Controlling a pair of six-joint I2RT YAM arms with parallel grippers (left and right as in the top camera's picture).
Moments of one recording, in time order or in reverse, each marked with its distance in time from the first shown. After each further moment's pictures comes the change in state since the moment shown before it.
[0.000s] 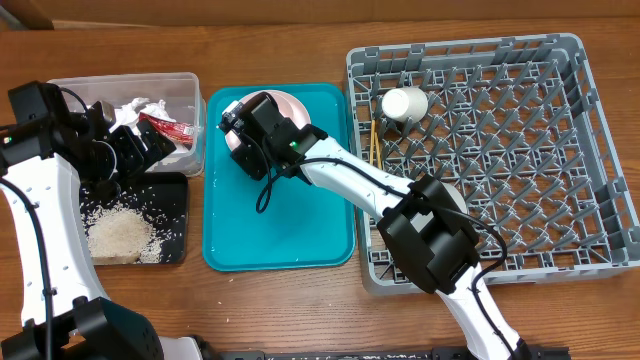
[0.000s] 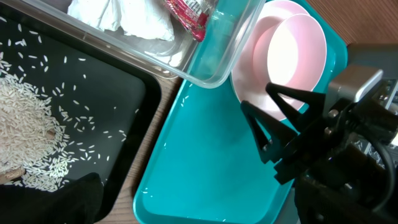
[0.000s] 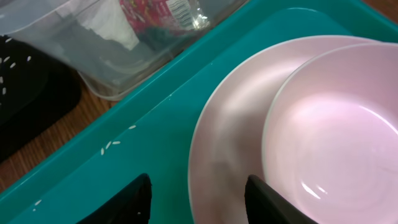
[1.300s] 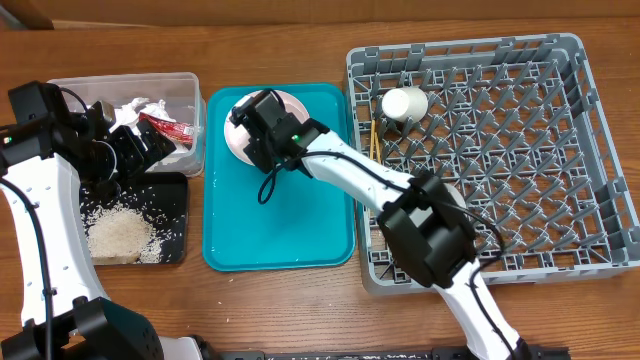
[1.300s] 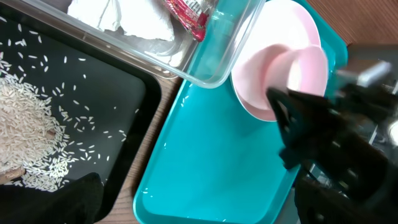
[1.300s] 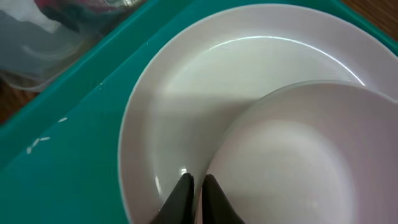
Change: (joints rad) left arm 0.000 0.000 0.000 0.000 0.000 0.000; right arm -0.025 0.018 0.047 -0.085 0.121 0.019
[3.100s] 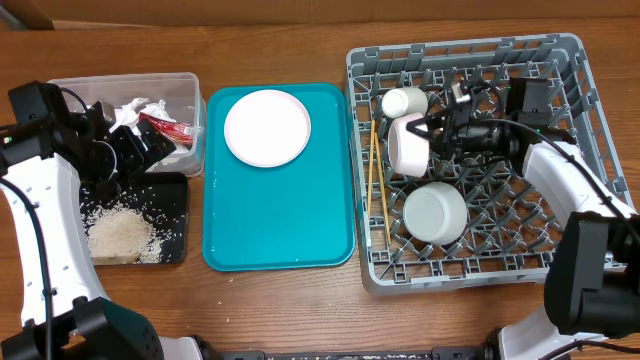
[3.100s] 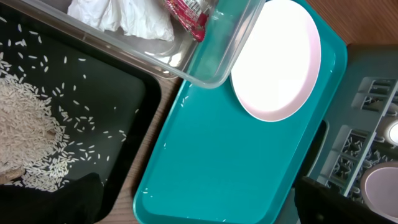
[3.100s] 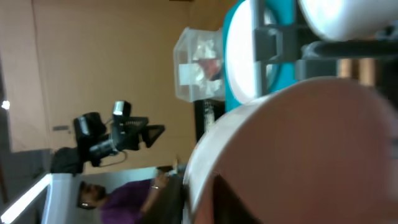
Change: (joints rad) left arm 0.000 0.000 0.000 0.000 0.000 0.000; right arm -0.854 -0.579 -0.790 0.203 -1.228 0.613
